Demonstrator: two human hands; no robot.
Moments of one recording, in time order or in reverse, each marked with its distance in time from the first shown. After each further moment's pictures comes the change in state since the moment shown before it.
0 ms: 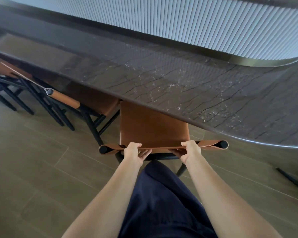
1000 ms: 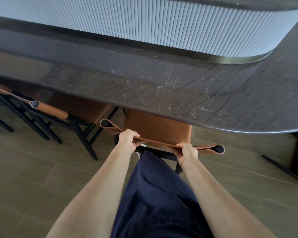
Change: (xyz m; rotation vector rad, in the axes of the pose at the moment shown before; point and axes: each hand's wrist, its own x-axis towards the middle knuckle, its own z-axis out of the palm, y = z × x) left_hand 0.008 0.044 0.031 0.314 -0.175 0.128; right_hand -0.019 0.018 -0.006 0.253 0.045 -0.135
